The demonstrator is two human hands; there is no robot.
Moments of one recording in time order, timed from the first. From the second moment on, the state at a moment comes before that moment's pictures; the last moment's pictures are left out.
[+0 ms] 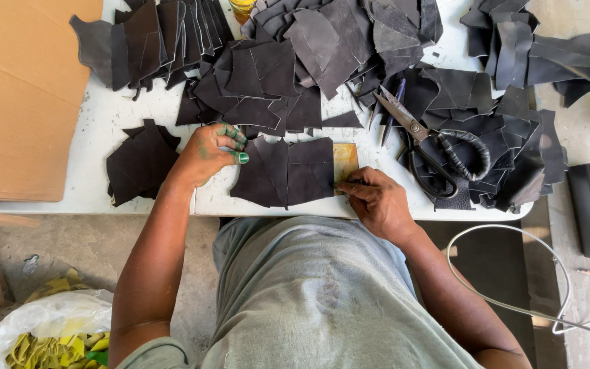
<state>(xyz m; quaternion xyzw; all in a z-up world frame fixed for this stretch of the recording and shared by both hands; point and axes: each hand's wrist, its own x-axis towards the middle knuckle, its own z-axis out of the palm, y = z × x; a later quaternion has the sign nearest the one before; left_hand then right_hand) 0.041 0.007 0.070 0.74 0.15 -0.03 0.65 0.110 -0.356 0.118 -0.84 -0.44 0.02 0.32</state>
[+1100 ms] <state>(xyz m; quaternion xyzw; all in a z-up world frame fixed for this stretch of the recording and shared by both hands) 0.059 -0.179 0.129 0.99 -0.13 -0.05 -0.04 0.150 -0.443 0.167 -0.96 -0.25 -0.11 0.09</state>
